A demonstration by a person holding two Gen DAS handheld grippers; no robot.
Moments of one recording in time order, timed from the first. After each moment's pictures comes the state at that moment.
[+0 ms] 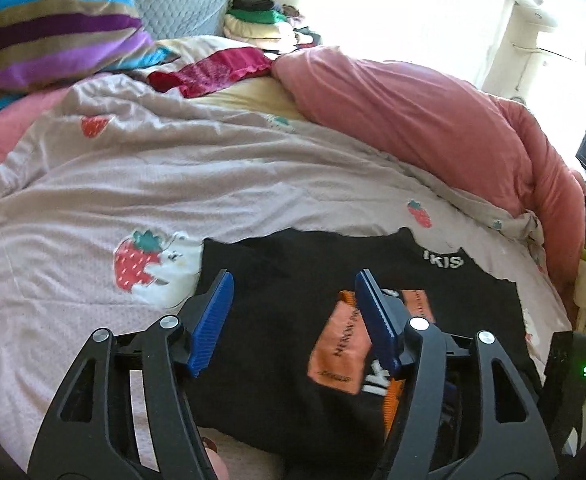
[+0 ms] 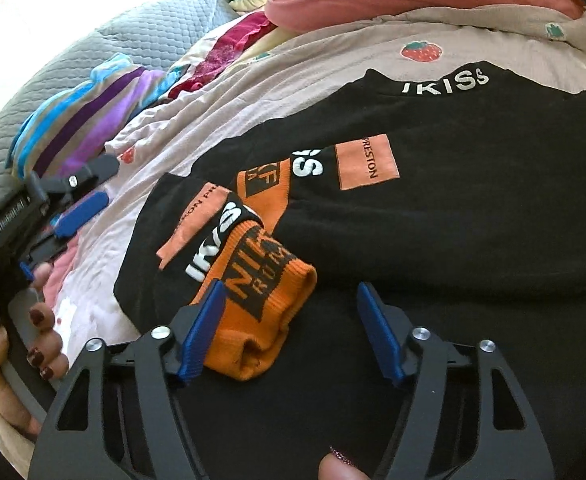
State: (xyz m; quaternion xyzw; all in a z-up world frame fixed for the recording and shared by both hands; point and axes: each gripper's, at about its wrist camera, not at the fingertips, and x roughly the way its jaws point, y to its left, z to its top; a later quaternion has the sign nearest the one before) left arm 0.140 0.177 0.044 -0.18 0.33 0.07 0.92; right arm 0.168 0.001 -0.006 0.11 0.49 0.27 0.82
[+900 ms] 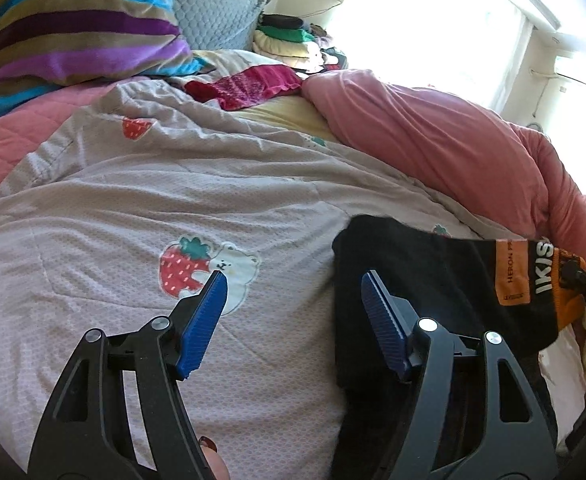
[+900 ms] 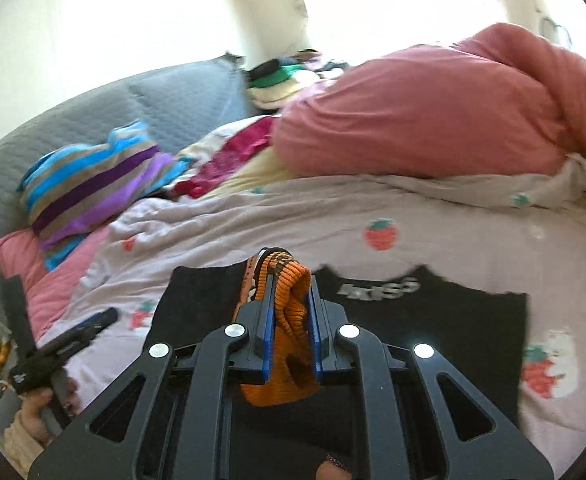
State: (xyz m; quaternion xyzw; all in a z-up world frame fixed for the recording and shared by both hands) left arm 0.121 0.202 0.043 -0.19 0.30 0.11 0.93; right arm 0.213 -0.081 0.112 0.06 0.32 0.25 0.91
